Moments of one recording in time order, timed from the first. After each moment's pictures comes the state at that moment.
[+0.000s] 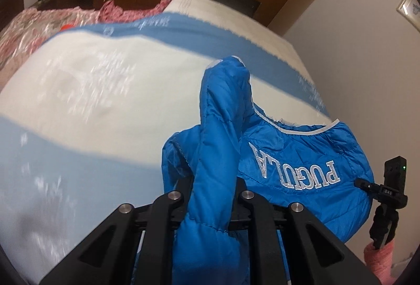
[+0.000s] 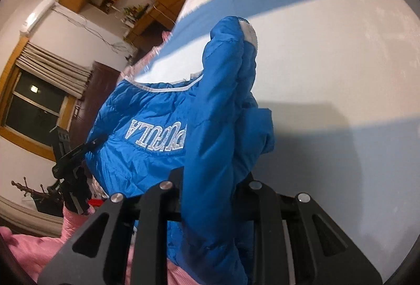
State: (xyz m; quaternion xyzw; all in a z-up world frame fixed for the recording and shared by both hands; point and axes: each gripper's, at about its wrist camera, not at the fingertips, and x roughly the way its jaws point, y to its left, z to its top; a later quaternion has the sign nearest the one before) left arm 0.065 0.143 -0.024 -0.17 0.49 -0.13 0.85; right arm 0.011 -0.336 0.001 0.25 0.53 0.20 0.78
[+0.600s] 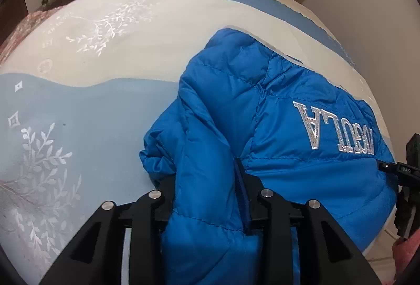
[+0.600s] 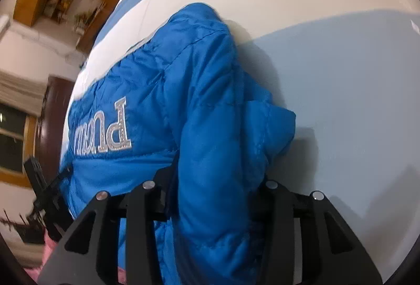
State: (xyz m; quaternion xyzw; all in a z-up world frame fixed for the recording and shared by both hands) left arm 0.031 0.141 -0.146 -0.10 0.52 -0.09 0.84; right arm -0.030 -0.331 -0.128 0.27 0.57 0.07 0.78
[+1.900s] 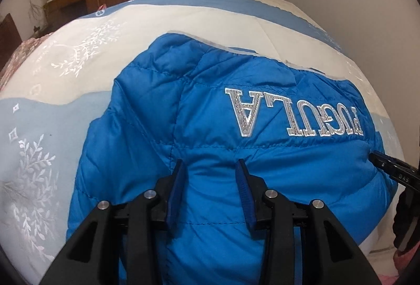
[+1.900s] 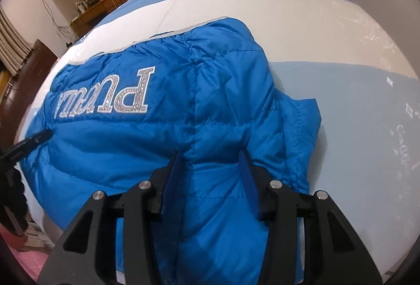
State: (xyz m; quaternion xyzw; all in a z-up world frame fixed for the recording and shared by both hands) left arm 0.001 0.080 -0.128 -0.04 0.49 -0.11 0.86; right arm -0.054 -0.261 -0.113 0.10 0.52 0.04 0.85
